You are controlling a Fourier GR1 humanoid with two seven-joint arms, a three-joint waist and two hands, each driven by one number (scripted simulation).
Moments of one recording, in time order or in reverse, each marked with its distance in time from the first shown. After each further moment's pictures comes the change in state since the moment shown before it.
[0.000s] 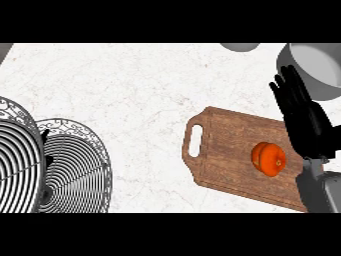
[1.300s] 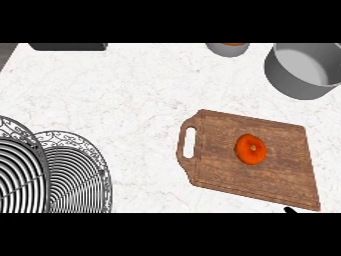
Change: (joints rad) left arm 0.123 0.010 0.136 -0.113 0.142 0.071 0.131; right arm 0.774 0.070 -0.009 -0.198 0.262 -0.499 -0.260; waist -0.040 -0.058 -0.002
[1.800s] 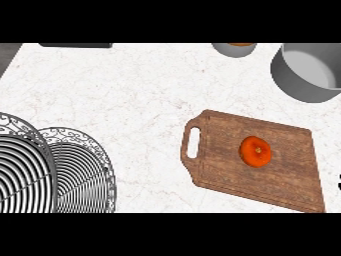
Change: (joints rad) left arm -0.015 0.016 -0.018 -0.028 -0.041 -0.002 0.027; right arm -0.086 -0.310 0.071 -0.106 0.037 0.229 0.470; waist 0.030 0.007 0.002
